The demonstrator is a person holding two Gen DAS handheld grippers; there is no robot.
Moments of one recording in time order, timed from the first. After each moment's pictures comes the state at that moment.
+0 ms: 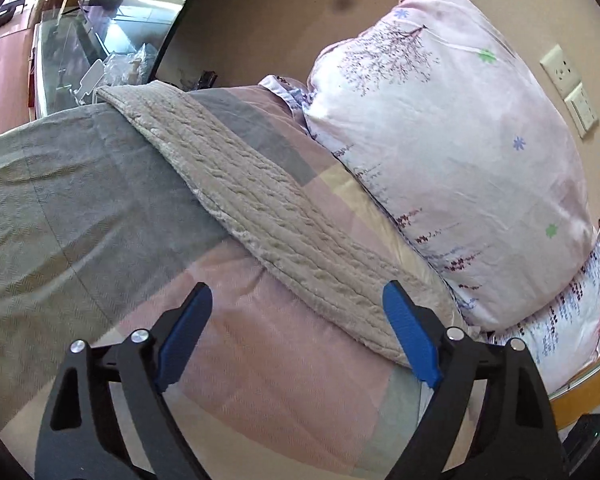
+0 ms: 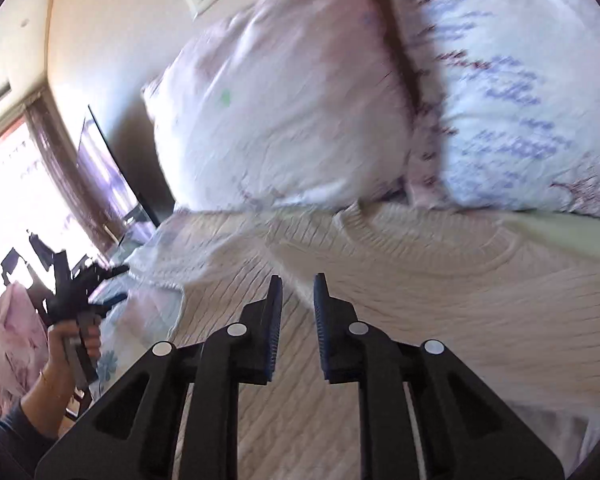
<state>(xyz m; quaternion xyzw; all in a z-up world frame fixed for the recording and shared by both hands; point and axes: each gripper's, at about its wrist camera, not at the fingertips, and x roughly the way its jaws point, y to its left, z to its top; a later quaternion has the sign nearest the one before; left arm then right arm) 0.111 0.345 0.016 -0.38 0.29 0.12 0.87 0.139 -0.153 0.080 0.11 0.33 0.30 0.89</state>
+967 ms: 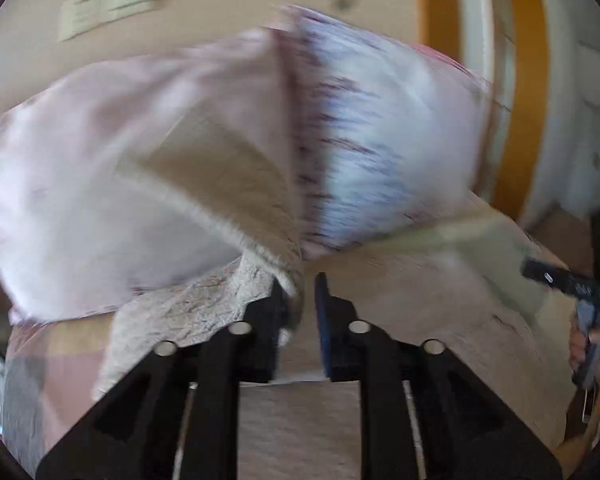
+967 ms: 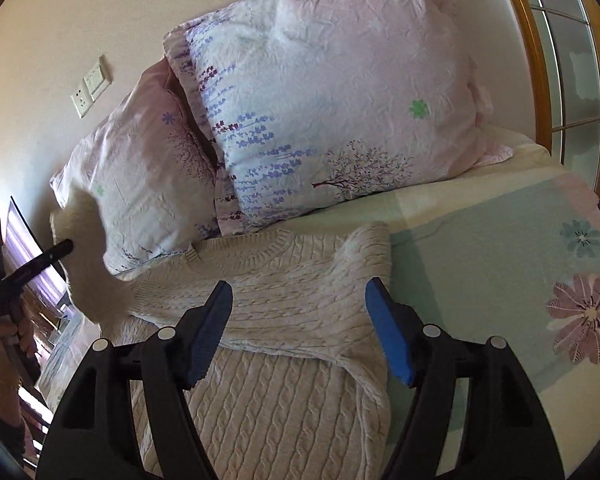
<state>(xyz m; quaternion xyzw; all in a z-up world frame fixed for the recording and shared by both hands) 0.153 -0.024 0.127 0.11 0.28 -0.23 0.92 0.090 -0.356 0.066 0.19 0.30 0.11 0.93</state>
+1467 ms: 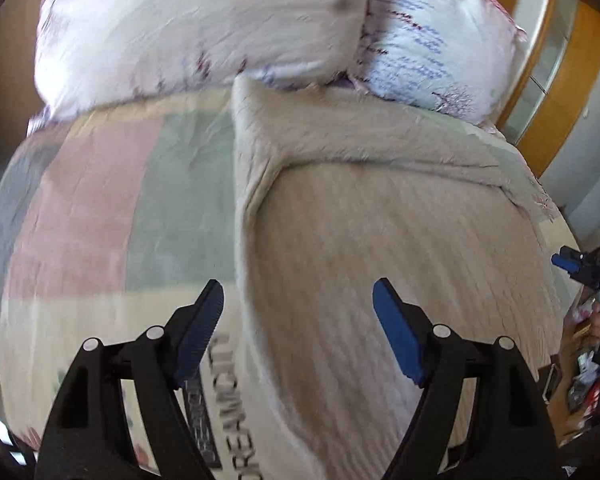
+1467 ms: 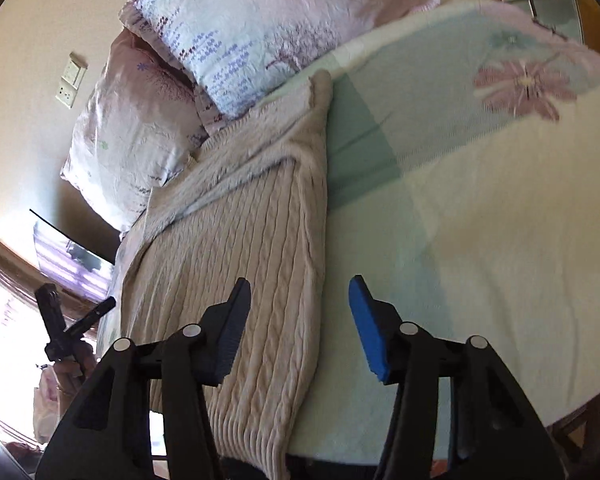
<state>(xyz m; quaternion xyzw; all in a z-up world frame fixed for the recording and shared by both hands) 0.057 0.124 0.027 -0.03 0.46 -0.15 0.88 -0.017 -0.393 -0.008 0.31 0.45 0.15 0.82</state>
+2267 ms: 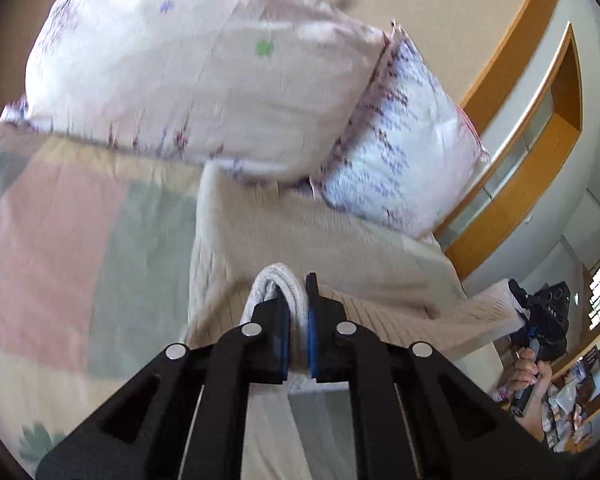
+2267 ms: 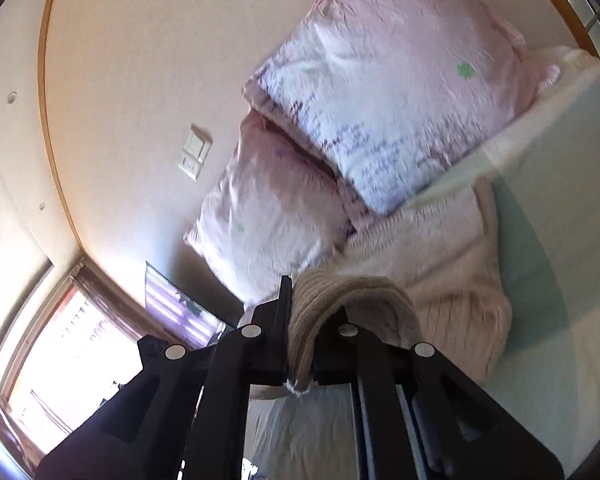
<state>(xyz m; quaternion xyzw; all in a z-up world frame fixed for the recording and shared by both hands) 0.114 0.128 0.109 -0.19 0.32 -0.22 0.90 0.077 -0.381 0.089 0.40 0.22 0.29 0.84</state>
